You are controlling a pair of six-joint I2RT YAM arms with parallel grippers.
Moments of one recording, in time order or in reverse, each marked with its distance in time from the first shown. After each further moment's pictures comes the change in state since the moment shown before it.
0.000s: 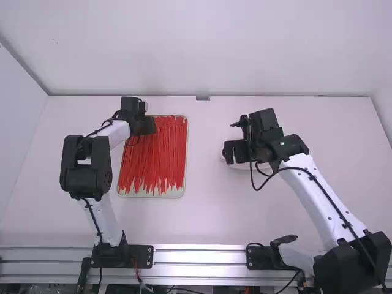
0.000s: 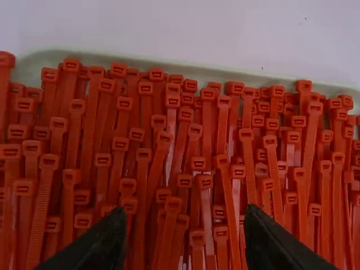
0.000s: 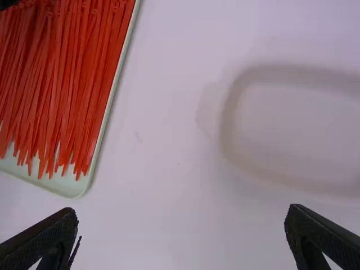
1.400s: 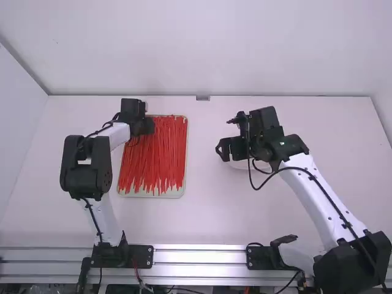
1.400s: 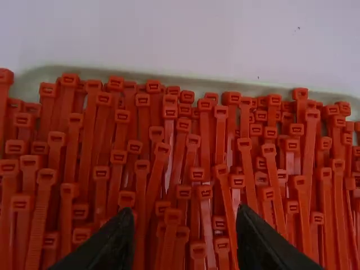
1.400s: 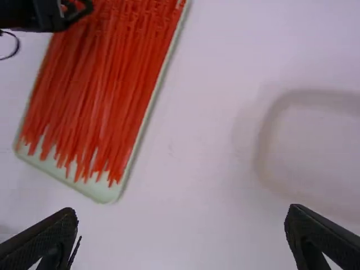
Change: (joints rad) left arm 0.000 0.000 -0.034 0.086 0.004 0.020; right arm 0.000 0.000 0.000 0.082 -0.135 -0.001
